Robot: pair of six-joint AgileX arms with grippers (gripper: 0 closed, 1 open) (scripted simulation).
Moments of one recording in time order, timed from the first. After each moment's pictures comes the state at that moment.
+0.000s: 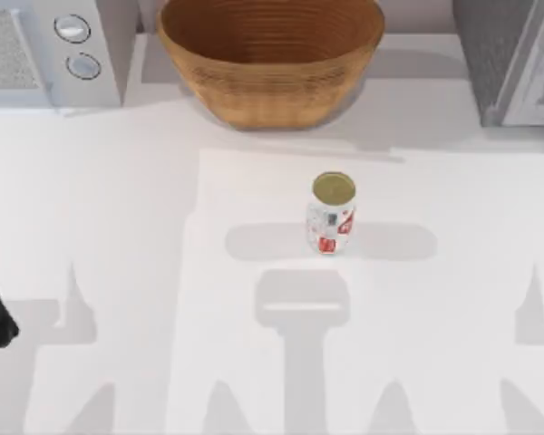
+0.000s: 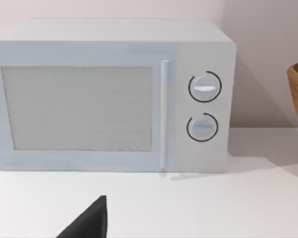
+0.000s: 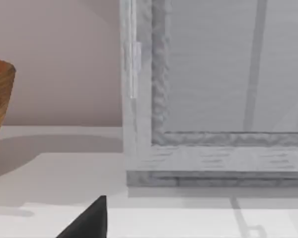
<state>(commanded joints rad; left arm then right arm) 0.00 0.00 0.00 0.00 0.00 0.00 0.00 0.00 0.00 0.00 0.00 0.00</state>
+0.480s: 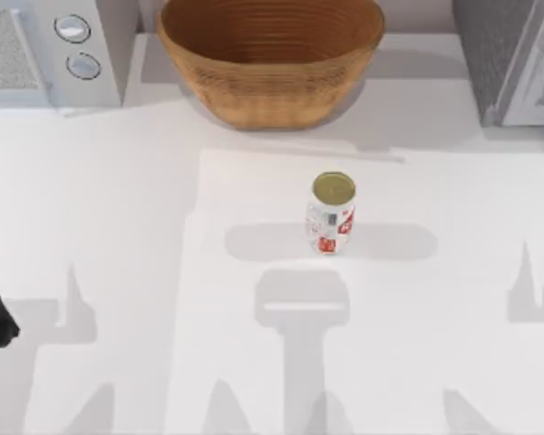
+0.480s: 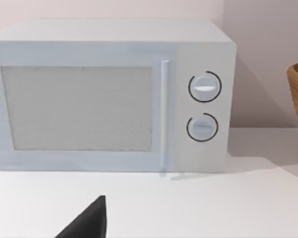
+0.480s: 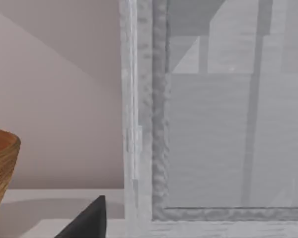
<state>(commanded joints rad) 0.00 0.00 0.00 0.00 0.00 0.00 0.06 0.13 0.10 0.15 0.07 0.00</state>
